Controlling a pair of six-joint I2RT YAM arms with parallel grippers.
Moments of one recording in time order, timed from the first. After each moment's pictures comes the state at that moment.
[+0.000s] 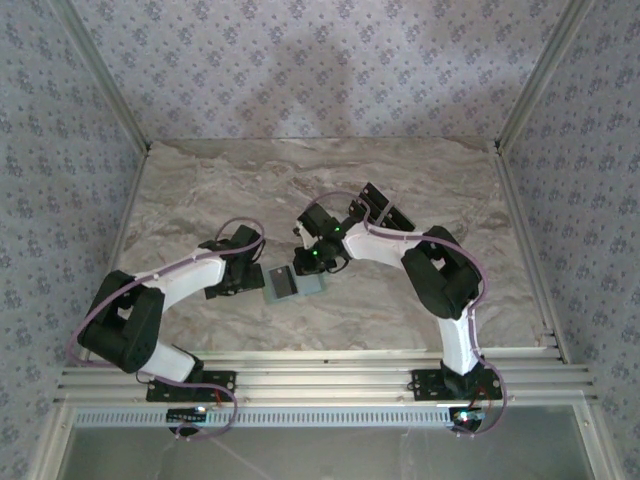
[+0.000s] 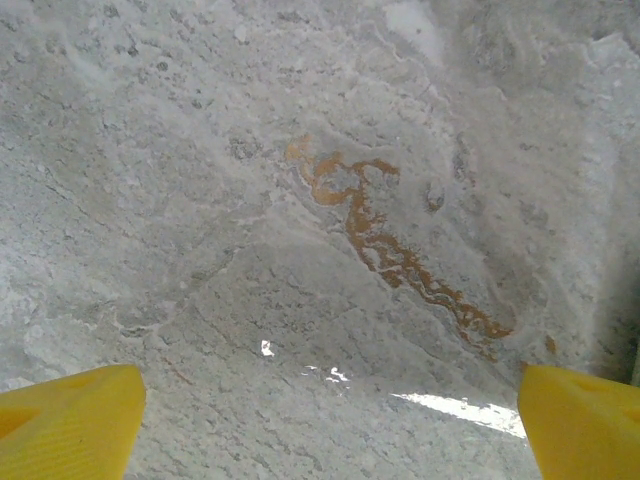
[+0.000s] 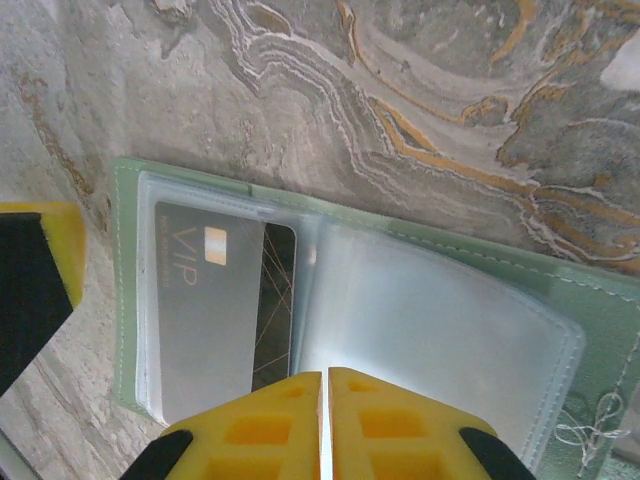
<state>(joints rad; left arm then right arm) -0.50 1.47 0.77 -0.69 -0.27 -0.74 0.79 1.99 1.34 -0.45 -0.33 0.48</state>
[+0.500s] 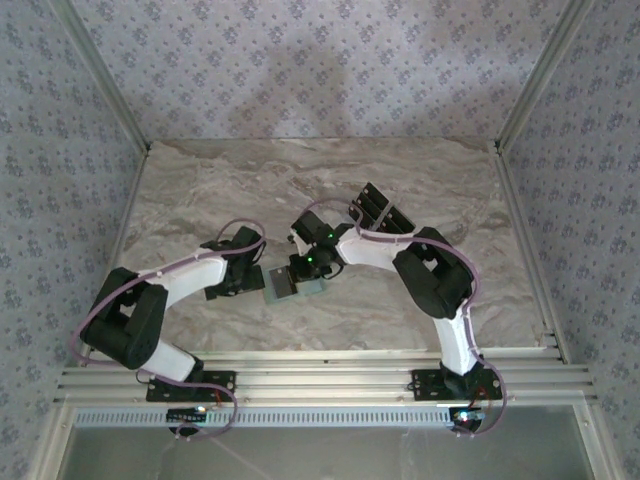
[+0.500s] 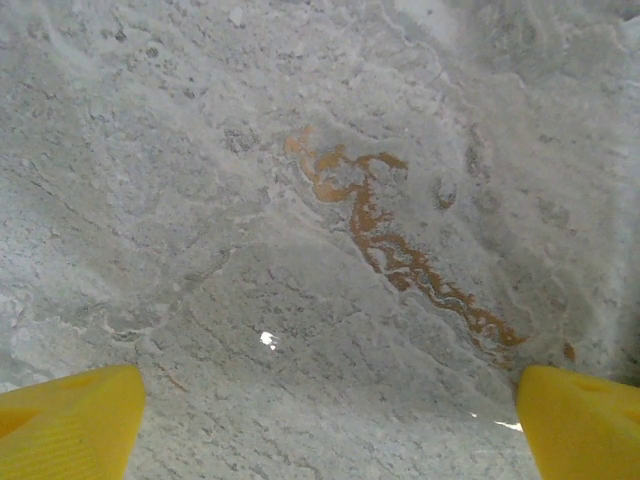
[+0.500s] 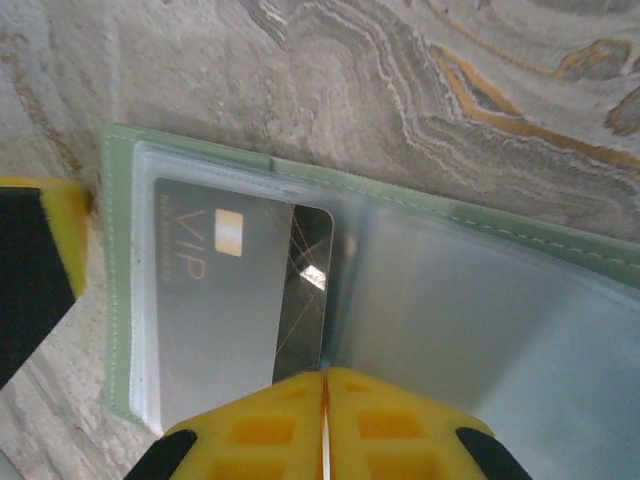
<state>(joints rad) -0.50 1.49 0.76 -0.68 -0.27 -0.74 0.83 2.03 1.34 -0.42 -0.33 0.49</state>
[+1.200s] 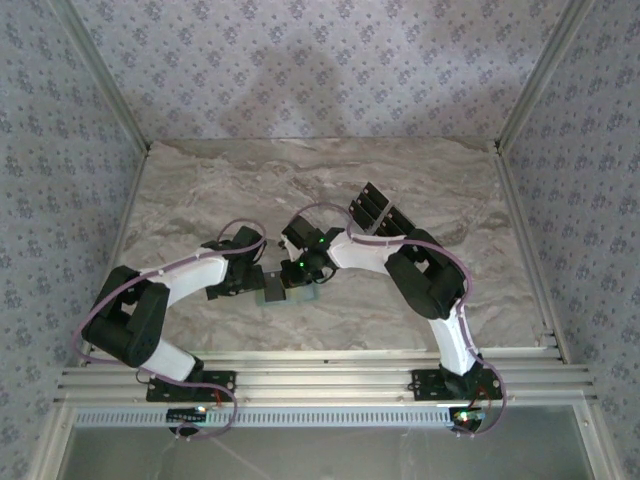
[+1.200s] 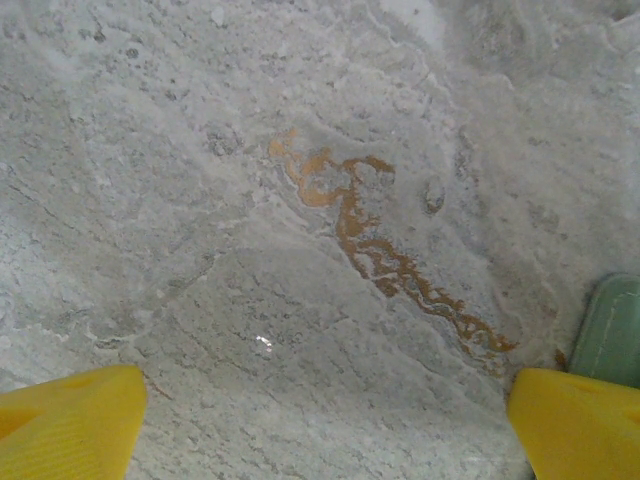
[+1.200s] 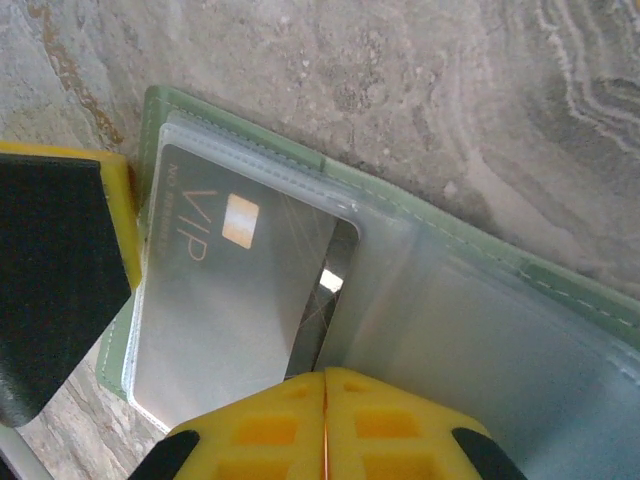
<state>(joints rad) -0.50 1.51 0.76 -0.66 -0.26 -0.74 0.88 2.06 1.38 -0.42 -0.36 0.51</state>
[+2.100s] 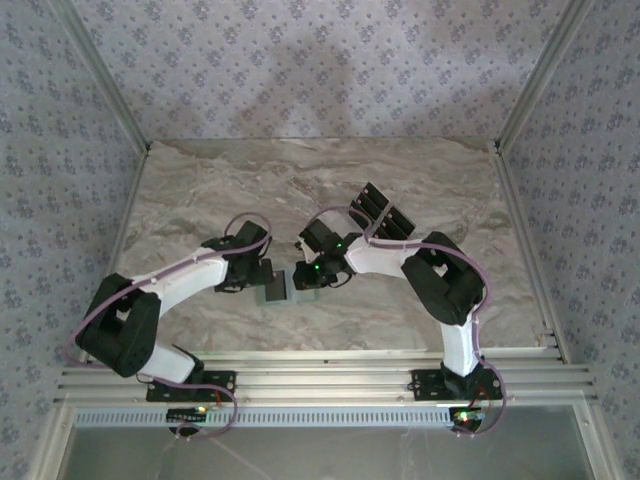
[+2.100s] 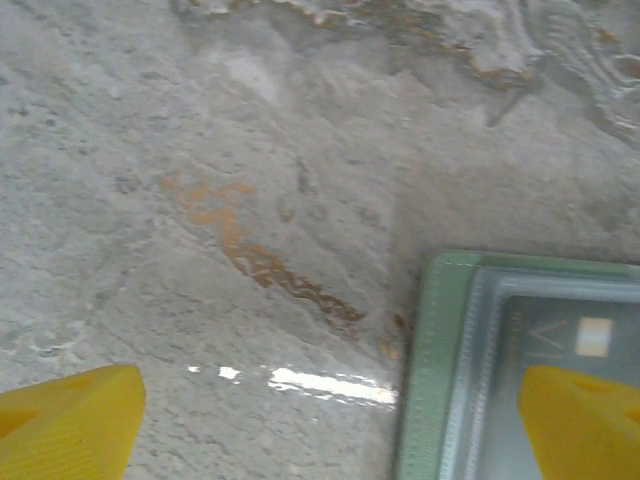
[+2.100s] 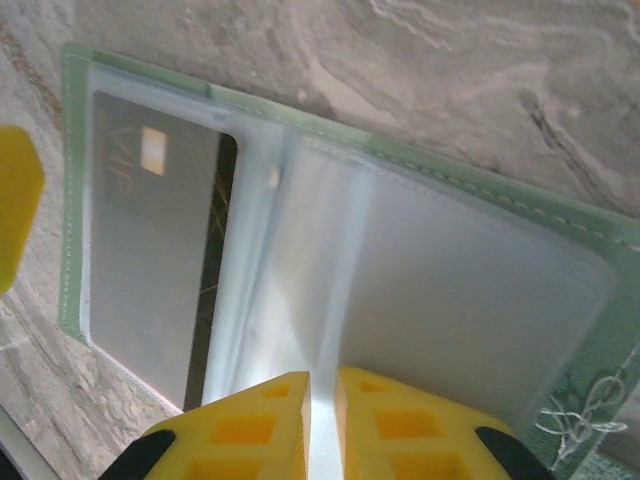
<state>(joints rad) -0.56 1.45 0.81 -0.66 -0.22 -0.71 0.83 1.94 1.18 -0.33 -0.35 0.55</state>
